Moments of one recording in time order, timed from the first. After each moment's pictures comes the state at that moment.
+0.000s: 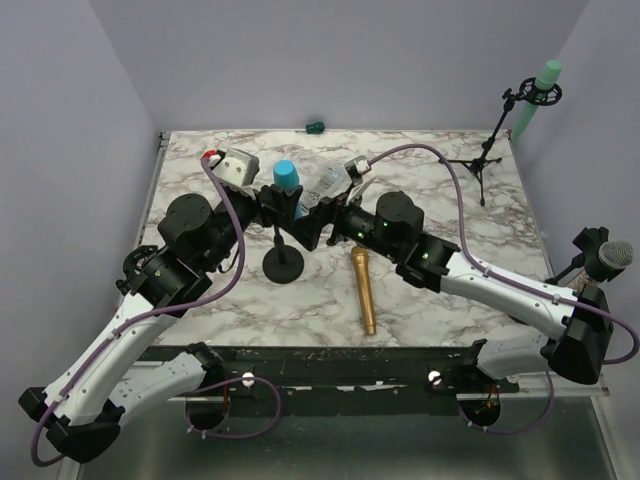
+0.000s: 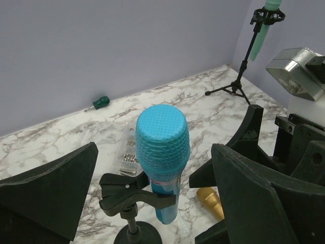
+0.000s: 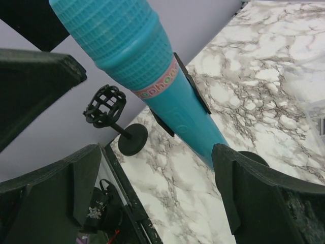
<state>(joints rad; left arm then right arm) -0.69 0.88 1.13 -0.19 -0.14 -0.06 0.95 1.31 1.06 0.22 -0.04 0.51</state>
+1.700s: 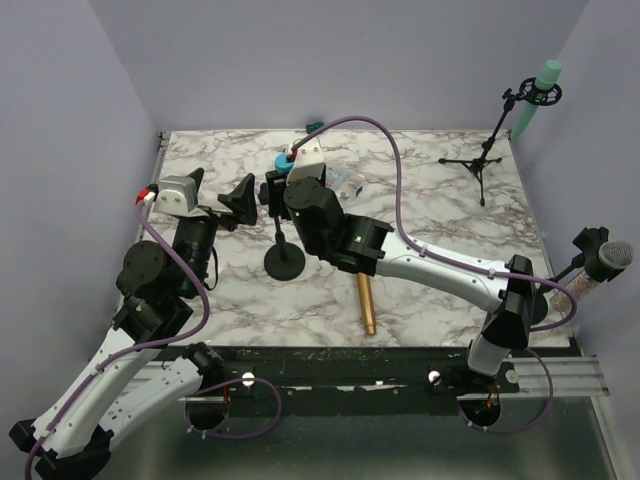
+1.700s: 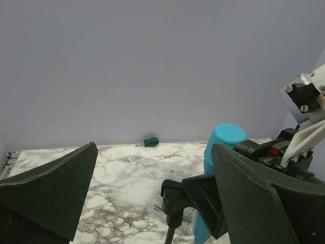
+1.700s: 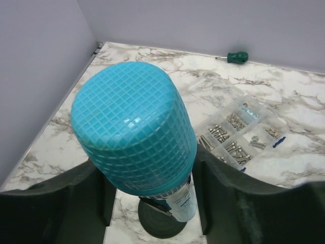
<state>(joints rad) -0.69 0.64 0.93 0.06 -0.44 0.00 1.17 1.74 1.70 -0.16 0.81 0.26</state>
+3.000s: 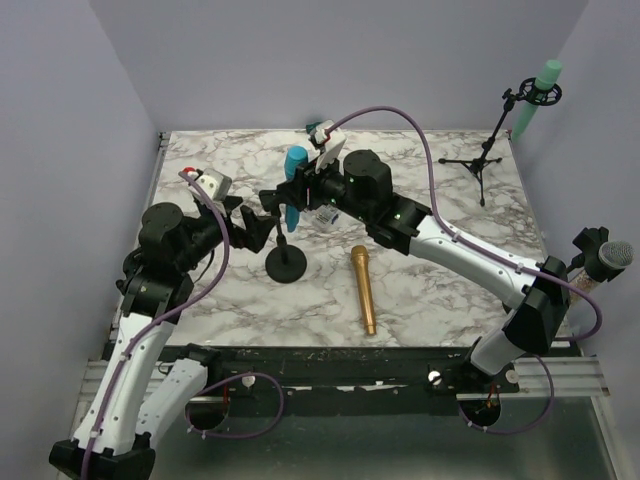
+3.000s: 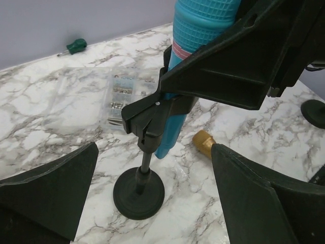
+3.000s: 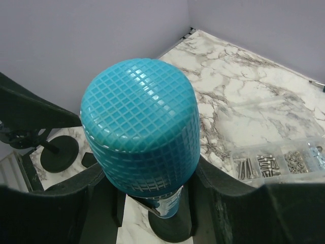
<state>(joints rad) -0.28 0.72 0.92 -0.31 0.35 -0.12 0.91 1.59 1.47 0.02 0.02 0.18</state>
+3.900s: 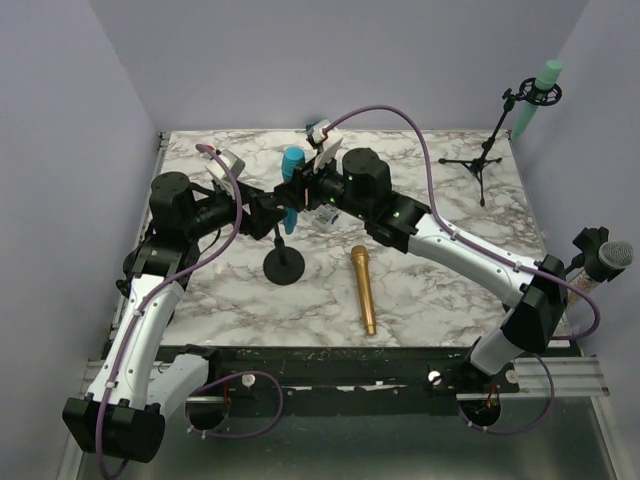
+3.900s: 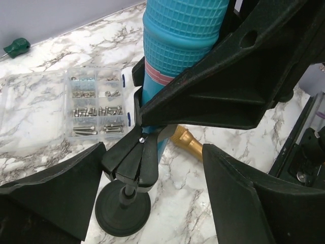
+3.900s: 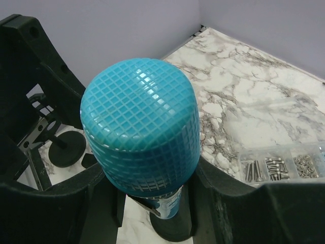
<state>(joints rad) -0.17 0.94 0.99 -0.23 0.74 -0.11 0.91 1.60 1.48 0.02 -0.04 0.18</state>
